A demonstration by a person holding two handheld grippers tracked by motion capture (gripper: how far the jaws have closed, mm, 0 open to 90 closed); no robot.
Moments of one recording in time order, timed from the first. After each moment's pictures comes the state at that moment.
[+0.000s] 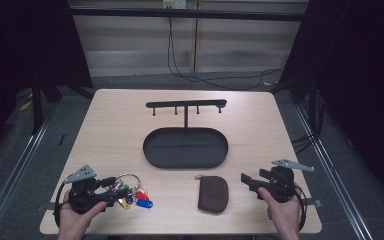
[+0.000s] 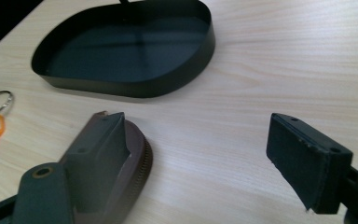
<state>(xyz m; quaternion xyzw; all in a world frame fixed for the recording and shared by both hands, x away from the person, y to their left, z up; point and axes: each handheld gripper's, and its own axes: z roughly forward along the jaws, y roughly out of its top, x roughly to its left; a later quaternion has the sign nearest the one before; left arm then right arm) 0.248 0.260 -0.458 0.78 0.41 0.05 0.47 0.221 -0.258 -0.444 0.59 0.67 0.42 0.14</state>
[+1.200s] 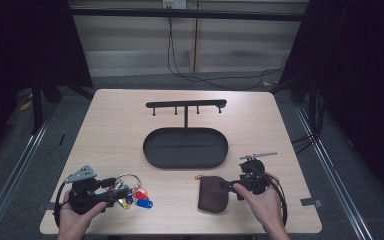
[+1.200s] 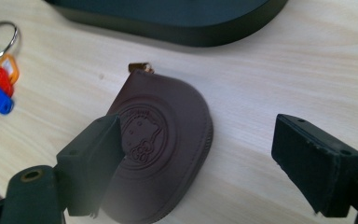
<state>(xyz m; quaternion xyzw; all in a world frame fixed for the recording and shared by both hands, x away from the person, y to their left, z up) 0.247 0.261 -0.459 0.78 0.41 0.05 0.46 0.249 -0.198 -0.440 0.59 0.75 0.30 0.04</state>
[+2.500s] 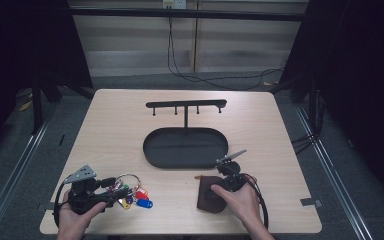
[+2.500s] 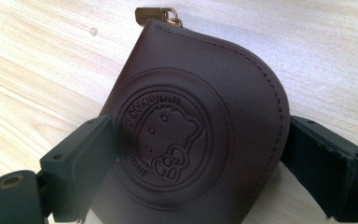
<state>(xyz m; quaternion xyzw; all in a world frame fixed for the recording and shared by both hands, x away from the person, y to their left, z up) 0.247 0.261 -0.458 0.79 0.41 0.05 0.46 0.272 -0.153 -0.471 0.60 0.78 0.19 -0.03</state>
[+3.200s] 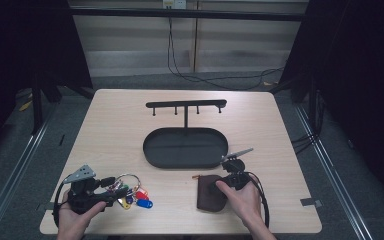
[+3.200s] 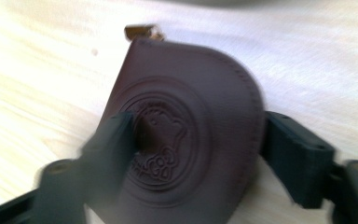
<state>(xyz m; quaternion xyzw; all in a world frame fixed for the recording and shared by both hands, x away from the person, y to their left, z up) 0.247 0.262 -0.457 0.78 0.41 0.05 0.47 0.274 -0.164 -0.463 0.62 0.75 0.22 -0.03</state>
